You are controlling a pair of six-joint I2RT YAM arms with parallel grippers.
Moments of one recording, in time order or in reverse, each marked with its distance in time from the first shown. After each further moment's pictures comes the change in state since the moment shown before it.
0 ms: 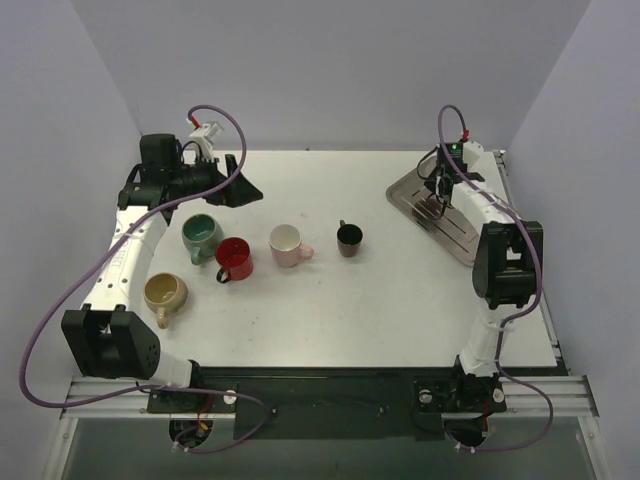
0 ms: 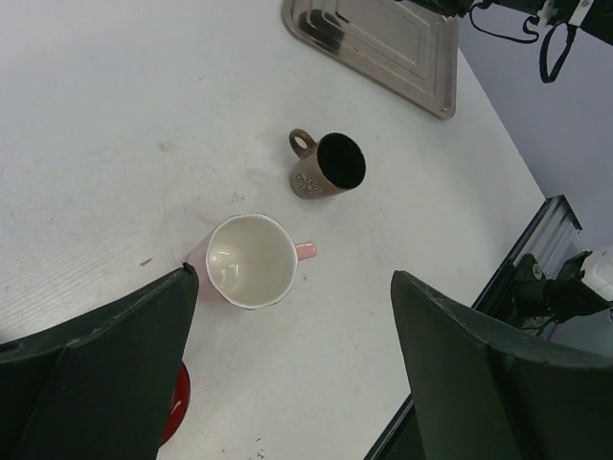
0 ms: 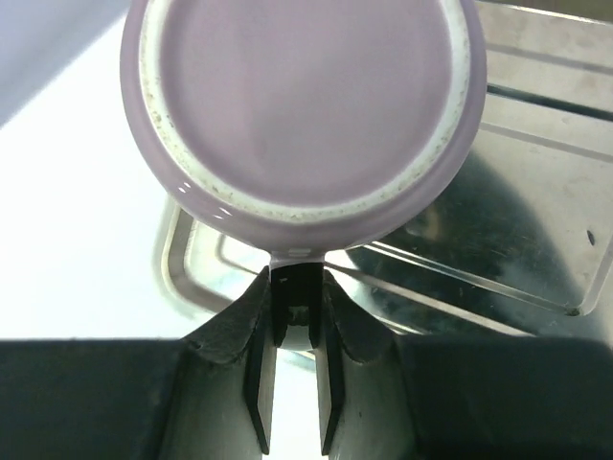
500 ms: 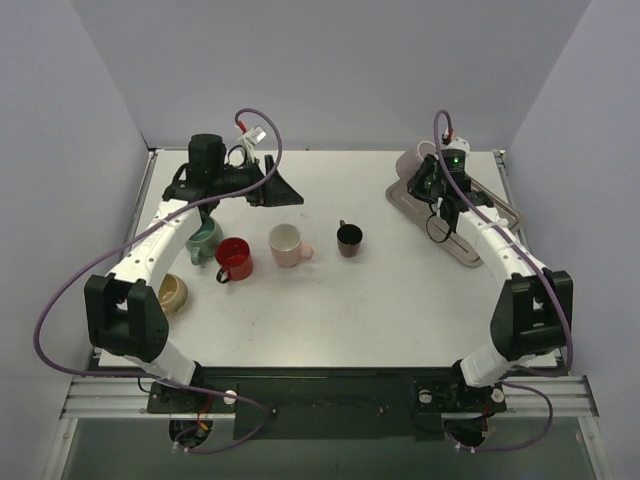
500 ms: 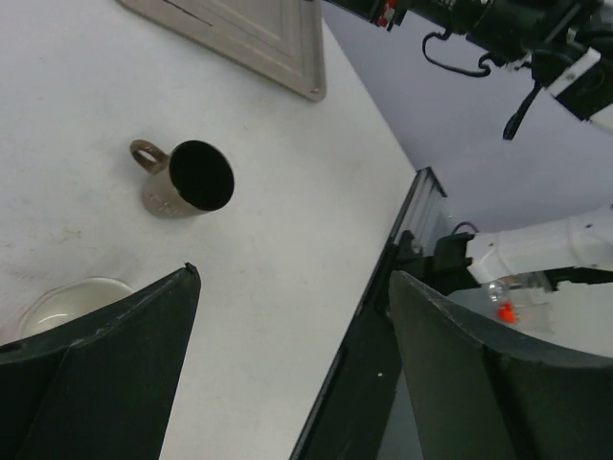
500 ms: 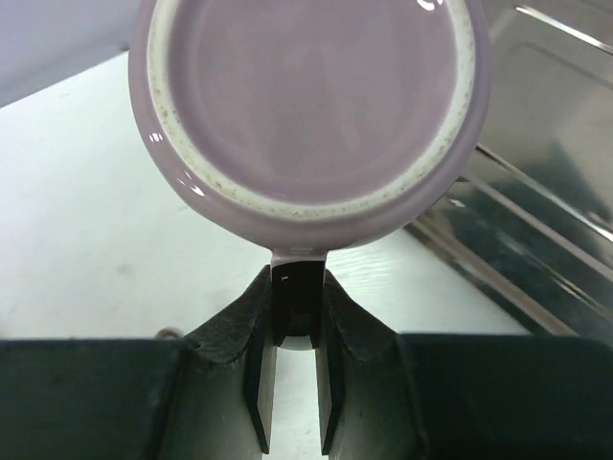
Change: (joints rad) left arm -0.192 0.122 -0.016 0.171 0.121 -0.202; right arm 0.085 -0.384 -0.278 0.080 -0.245 -0.119
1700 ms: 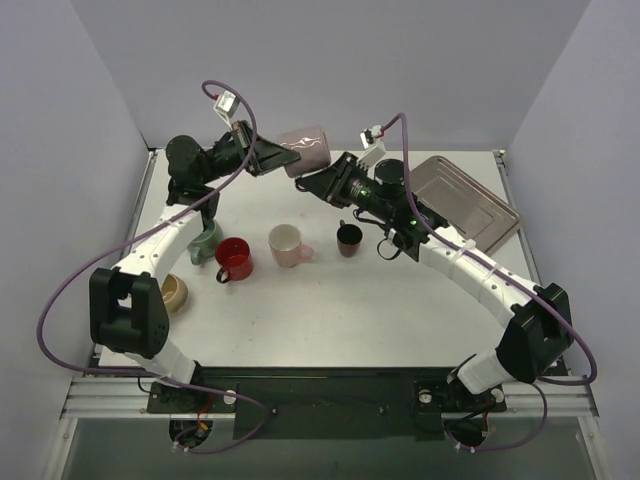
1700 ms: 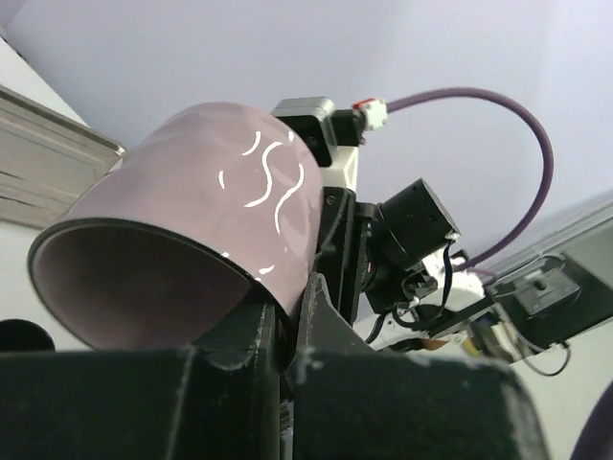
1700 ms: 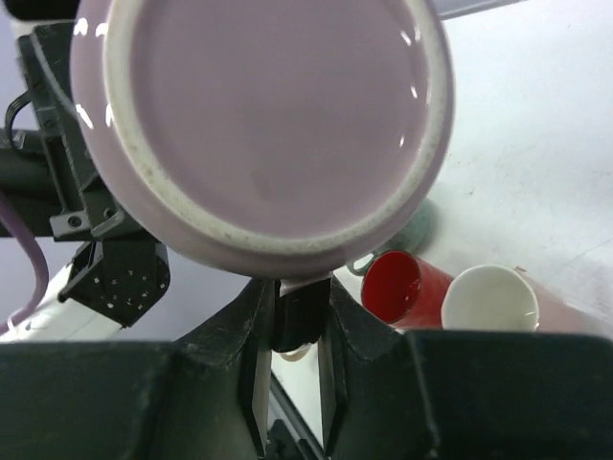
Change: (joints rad) left arm 0.014 0.037 -0.123 1.109 0.074 -1.022; right arm 0.510 -0.153 0.011 0.339 -0.286 0.362
